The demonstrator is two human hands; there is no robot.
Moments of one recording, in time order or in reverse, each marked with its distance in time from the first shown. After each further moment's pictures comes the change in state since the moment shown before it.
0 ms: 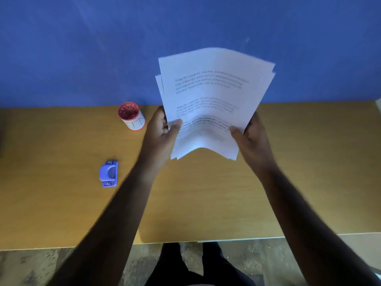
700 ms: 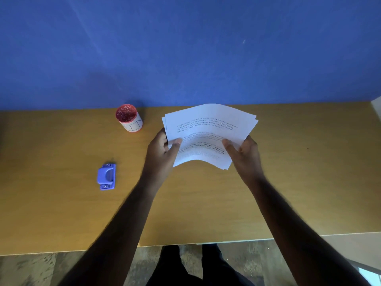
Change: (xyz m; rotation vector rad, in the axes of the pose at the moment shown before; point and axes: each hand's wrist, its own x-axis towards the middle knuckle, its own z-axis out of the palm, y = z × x) left_hand -0.019 -0.052 0.007 0.035 0.008 -0.073; right_hand -0.017 0.047 0.016 0.044 0.073 0.110
